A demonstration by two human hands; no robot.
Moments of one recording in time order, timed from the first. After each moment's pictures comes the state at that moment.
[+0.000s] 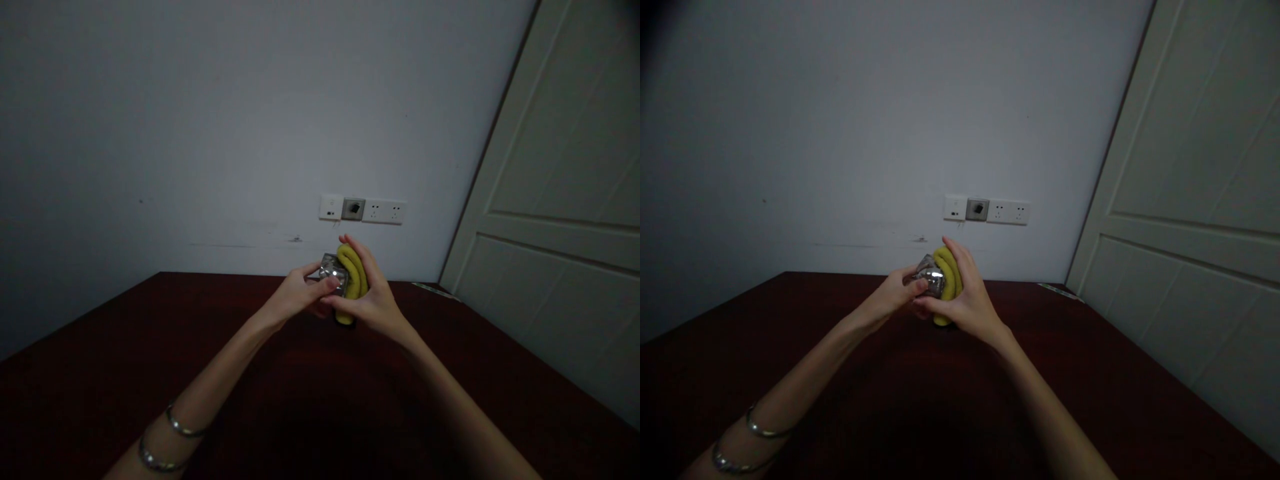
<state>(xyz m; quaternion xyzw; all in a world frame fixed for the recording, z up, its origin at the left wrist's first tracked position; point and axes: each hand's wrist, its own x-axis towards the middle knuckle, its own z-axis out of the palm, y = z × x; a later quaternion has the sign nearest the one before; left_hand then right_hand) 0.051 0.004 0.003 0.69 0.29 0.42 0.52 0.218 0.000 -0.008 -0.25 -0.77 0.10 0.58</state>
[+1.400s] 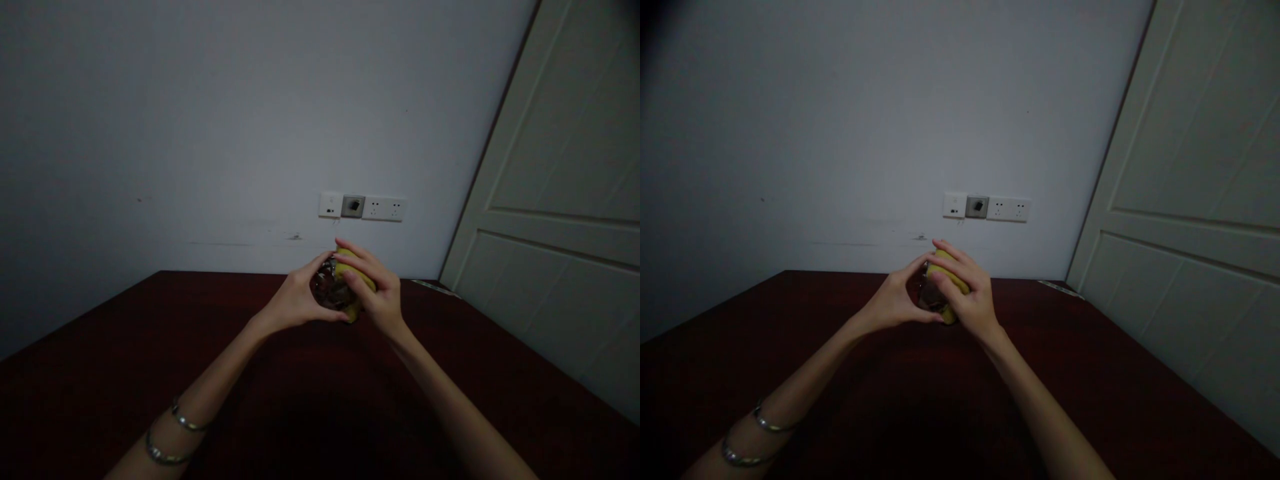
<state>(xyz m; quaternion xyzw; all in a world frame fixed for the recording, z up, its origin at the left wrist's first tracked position) 0.047 0.010 -0.006 0.84 0.24 0.45 0.19 0.212 -0.006 -0.002 -0.19 -0.73 0.10 0.64</state>
